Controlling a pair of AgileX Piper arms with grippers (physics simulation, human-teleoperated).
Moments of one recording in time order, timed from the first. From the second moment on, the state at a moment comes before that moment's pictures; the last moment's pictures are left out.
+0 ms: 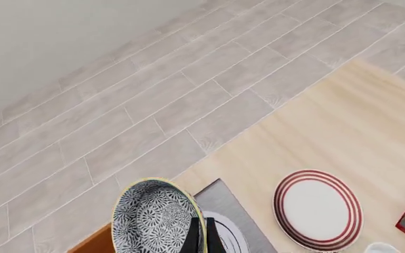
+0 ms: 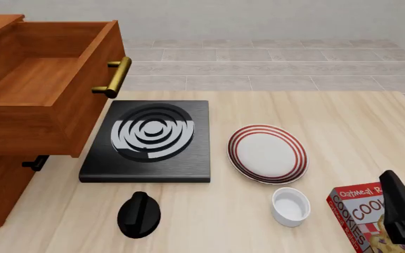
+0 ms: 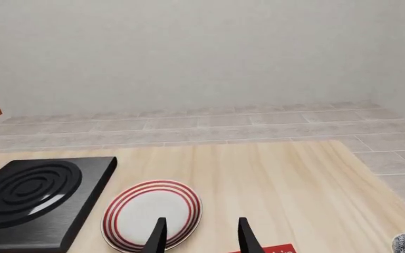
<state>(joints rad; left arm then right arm) -0.48 1.61 -2.03 0.90 0.22 0.01 0.00 -0.01 0.01 0.05</state>
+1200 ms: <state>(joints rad) -0.77 1.72 -1.93 0.79 0.29 0.01 0.00 -0.01 0.01 0.05</state>
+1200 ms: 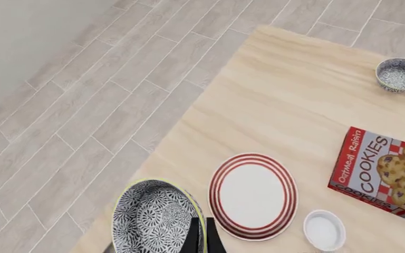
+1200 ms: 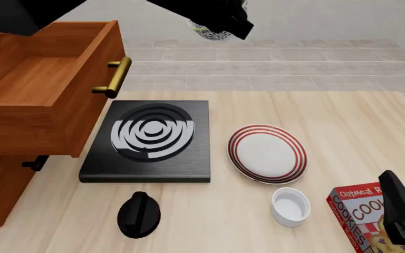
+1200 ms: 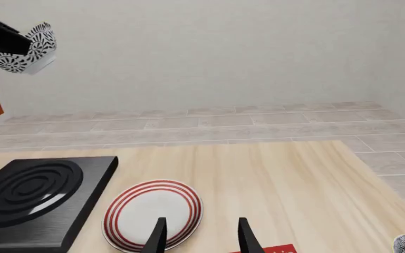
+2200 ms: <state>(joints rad) -0.88 1.87 -1.86 0.71 0.39 0.01 0.00 -0.01 0.01 0.05</state>
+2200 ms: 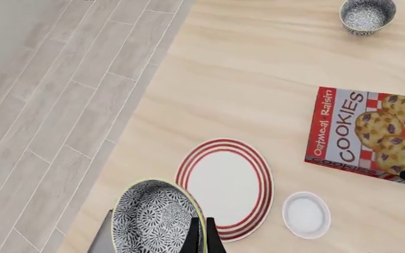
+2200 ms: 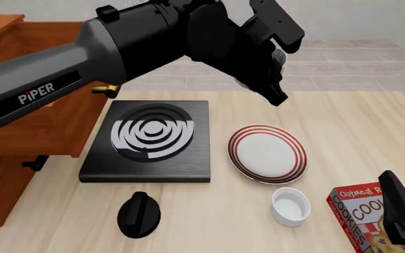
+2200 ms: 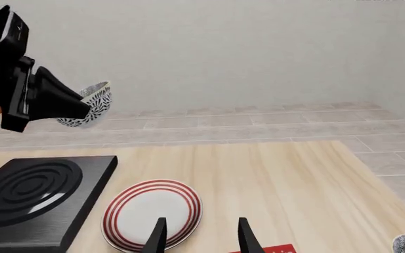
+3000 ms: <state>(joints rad) -0.98 2.00 -1.85 0.66 0.39 0.01 0.00 -0.01 0.00 0.04</state>
